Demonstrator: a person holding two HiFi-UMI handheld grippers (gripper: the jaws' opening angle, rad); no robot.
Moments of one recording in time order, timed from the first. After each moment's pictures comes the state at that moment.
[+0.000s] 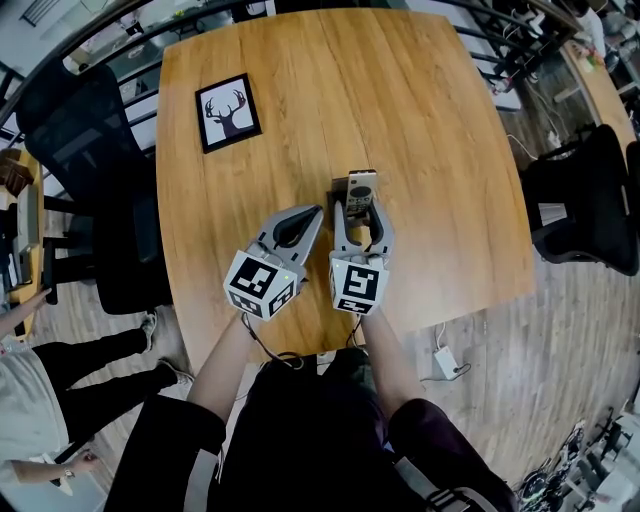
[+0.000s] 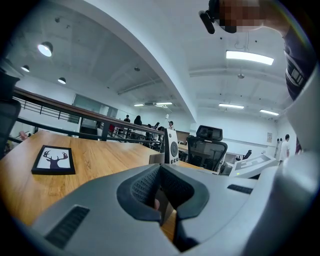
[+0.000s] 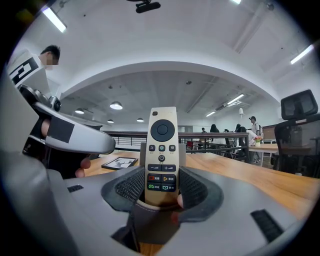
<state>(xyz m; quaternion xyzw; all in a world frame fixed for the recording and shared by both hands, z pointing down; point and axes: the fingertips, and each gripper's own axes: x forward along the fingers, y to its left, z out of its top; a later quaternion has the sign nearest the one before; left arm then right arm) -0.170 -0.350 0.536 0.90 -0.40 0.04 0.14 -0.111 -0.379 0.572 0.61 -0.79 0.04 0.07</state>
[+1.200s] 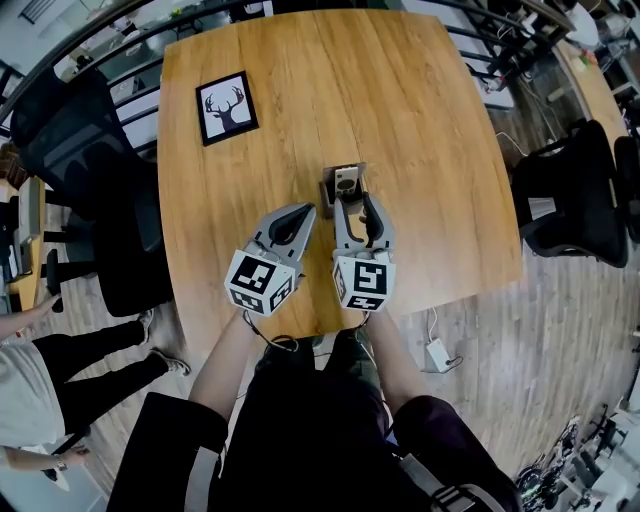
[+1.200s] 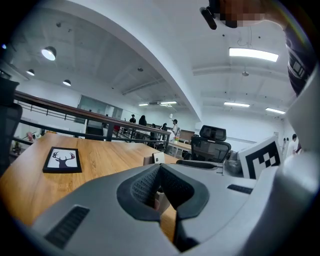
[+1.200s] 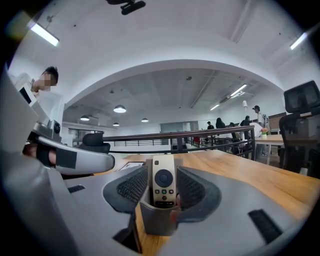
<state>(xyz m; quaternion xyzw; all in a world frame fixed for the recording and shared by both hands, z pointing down) -0.167 -0.321 0.515 0.89 -0.43 0.05 0.14 -0.099 -0.348 0.532 0.57 -0.82 0.08 0.05</state>
